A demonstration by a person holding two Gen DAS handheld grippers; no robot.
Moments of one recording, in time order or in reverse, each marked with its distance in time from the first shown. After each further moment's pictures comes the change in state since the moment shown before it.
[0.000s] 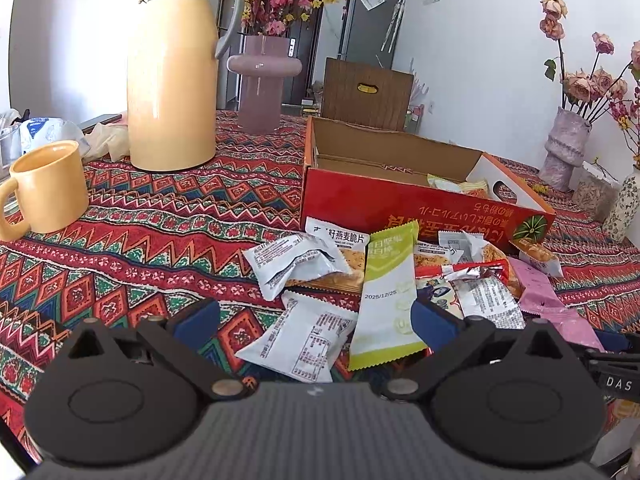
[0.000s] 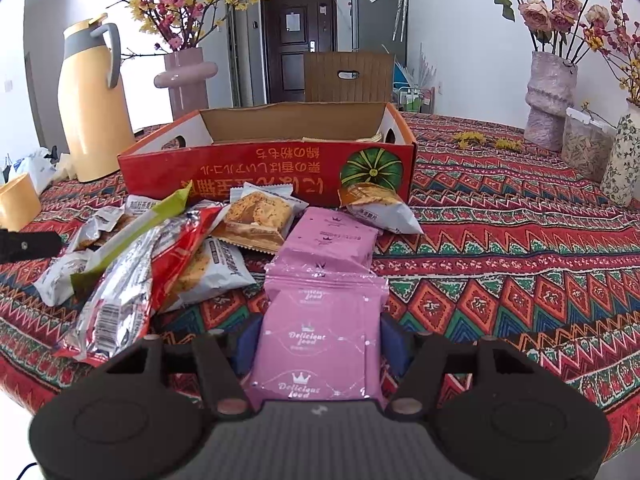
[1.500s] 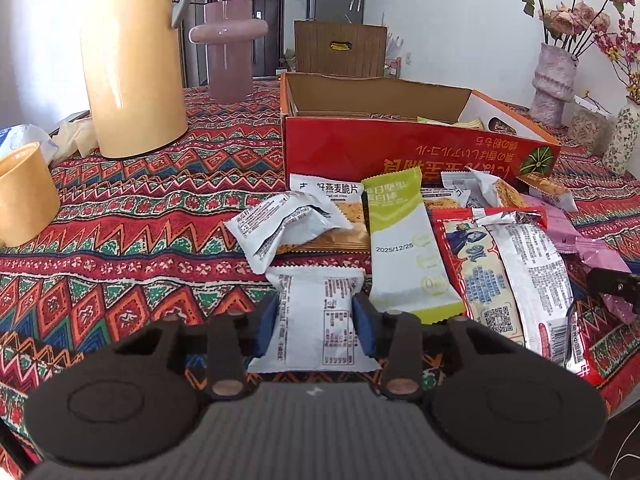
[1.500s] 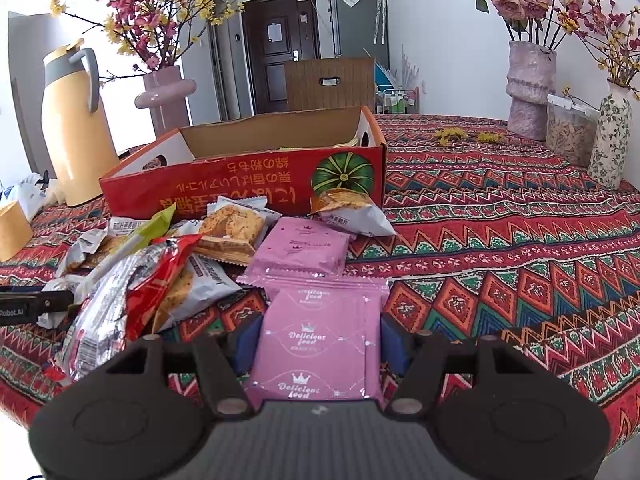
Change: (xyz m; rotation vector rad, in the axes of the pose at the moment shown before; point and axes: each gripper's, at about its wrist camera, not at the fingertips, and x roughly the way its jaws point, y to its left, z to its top) left arm 0.031 -0.003 -0.011 0.141 0.098 -0.012; right arm 0.003 -0.019 -0.001 0.070 -0.020 -0.006
